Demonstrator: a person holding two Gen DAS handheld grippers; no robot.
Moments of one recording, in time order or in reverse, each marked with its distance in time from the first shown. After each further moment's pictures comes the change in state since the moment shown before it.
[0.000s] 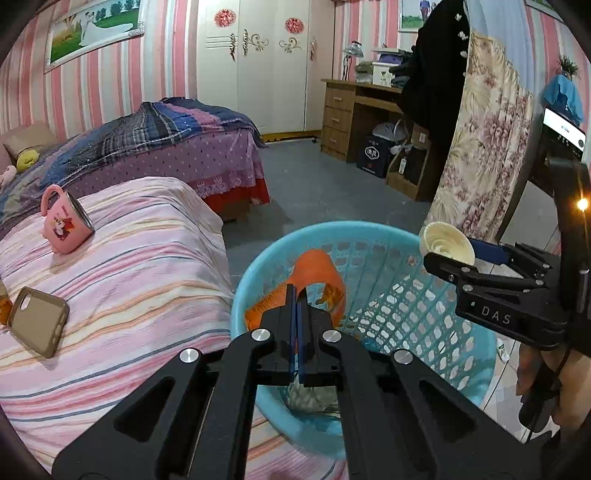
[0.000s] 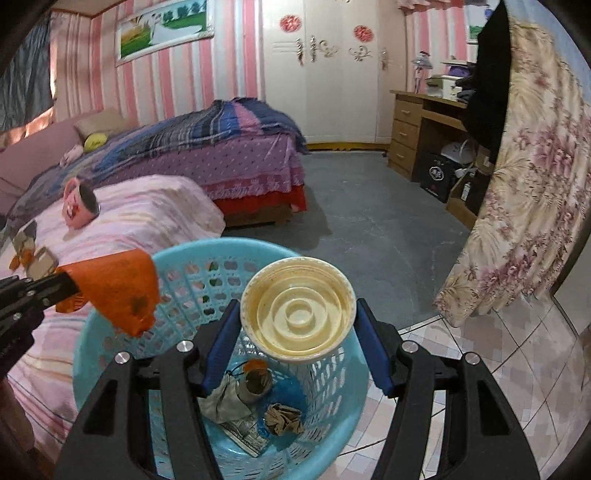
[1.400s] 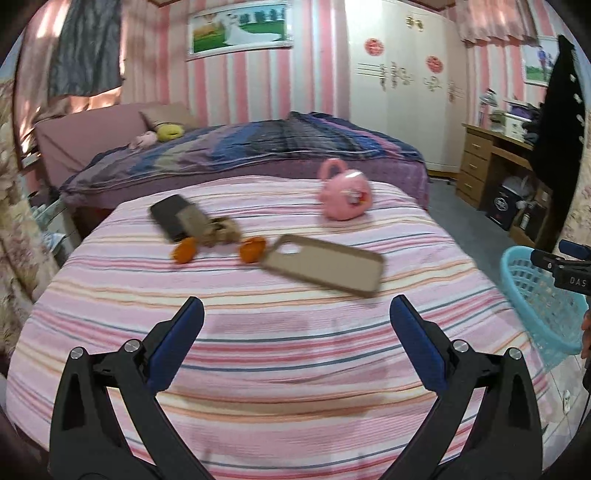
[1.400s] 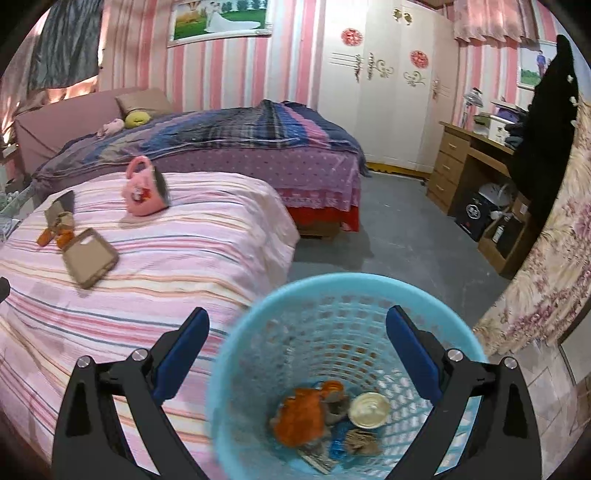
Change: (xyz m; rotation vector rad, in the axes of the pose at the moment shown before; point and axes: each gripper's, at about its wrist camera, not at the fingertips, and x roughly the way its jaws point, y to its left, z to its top) left arm -0.163 0.229 -0.090 -0.264 -0.111 0.472; right arm -0.013 0.172 0.020 -0.161 -0.052 0.077
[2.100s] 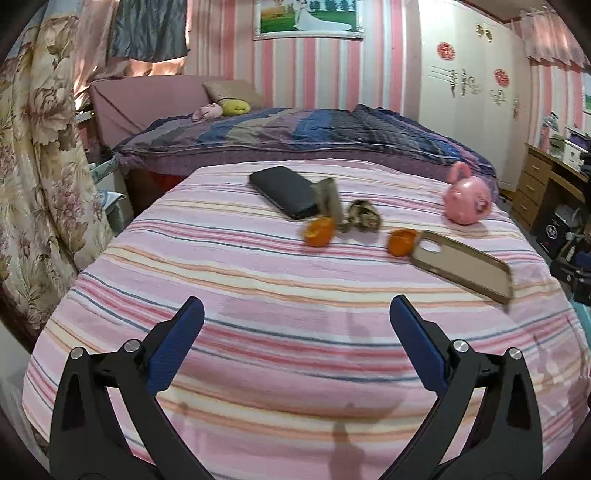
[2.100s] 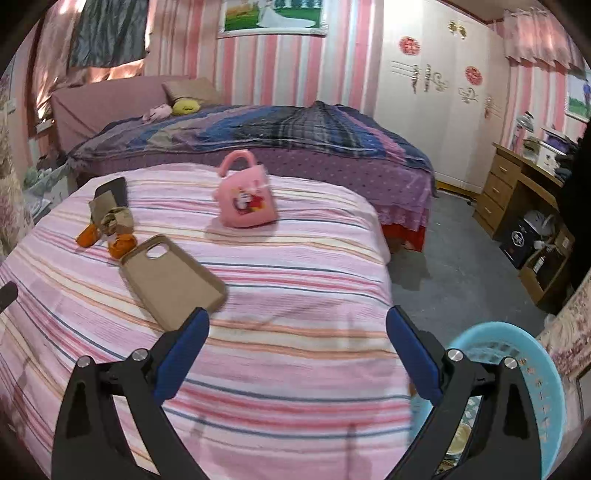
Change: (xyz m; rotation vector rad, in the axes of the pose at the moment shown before) left arm 0.033 0.133 -0.008 -0.139 0.044 0.179; right arm 0.041 0.144 0.031 -0.115 0.024 0.130
